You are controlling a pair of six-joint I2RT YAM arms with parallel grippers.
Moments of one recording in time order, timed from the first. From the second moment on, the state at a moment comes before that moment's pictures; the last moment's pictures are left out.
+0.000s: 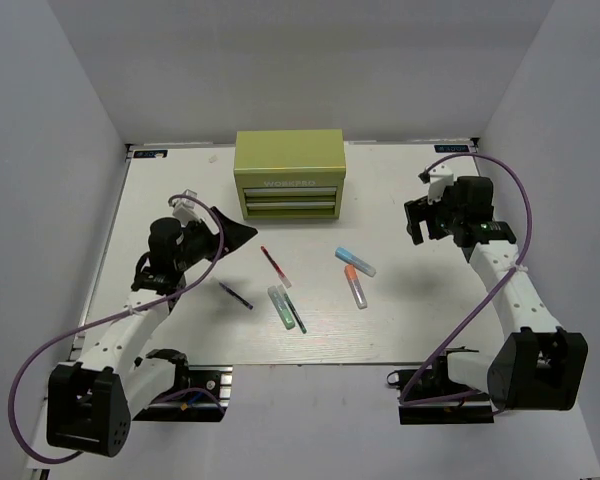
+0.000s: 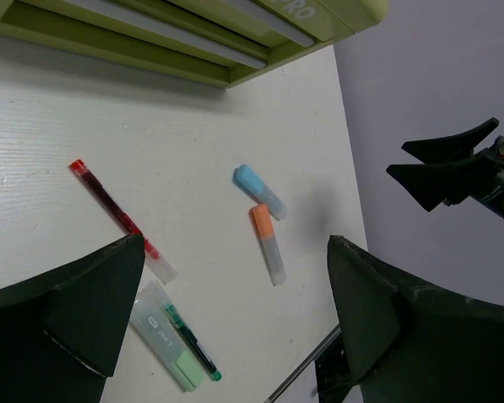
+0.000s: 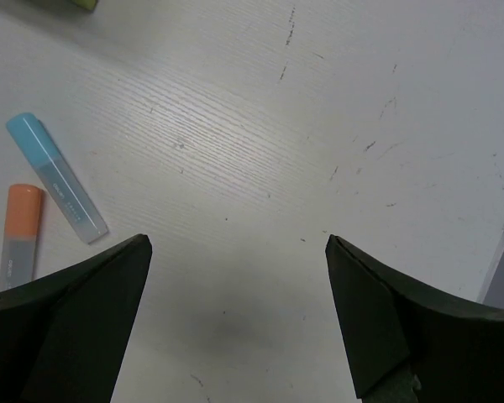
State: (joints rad) left arm -0.16 0.98 0.54 0.14 0.49 -0.78; right arm 0.04 1.20 0.95 -0.44 -0.25 -0.35
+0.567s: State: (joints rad) left arm -0.34 1.27 0.57 0.30 0.34 -0.93; right arm 0.10 1.19 1.09 -0.50 -0.70 -0.70
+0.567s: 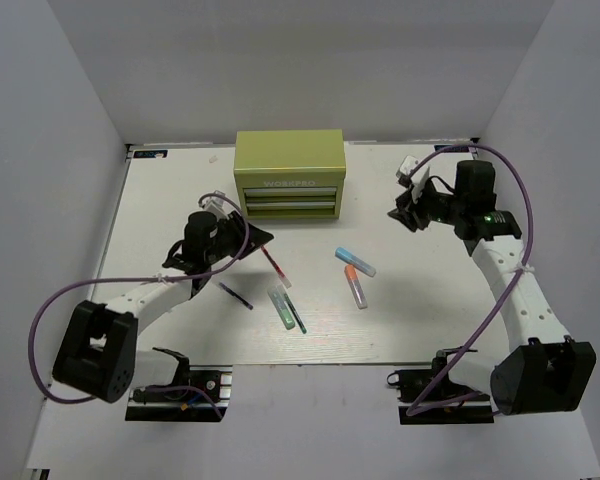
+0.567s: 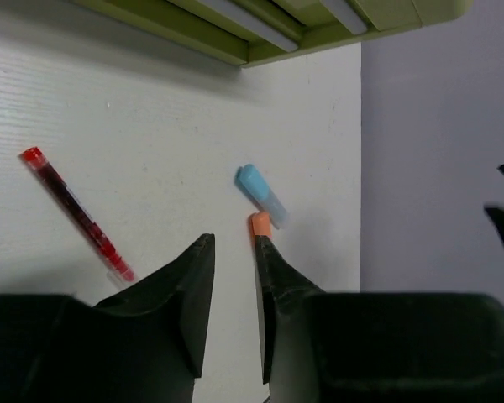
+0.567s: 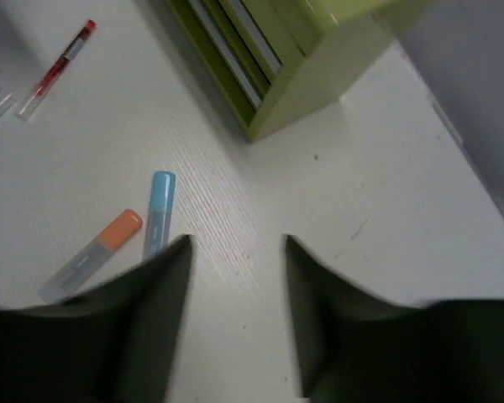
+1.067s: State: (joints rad) left arm -0.44 1.62 0.76 0.50 0.11 -1.09; right arm 0.40 1.51 1.40 -0.39 -0.55 -0.78
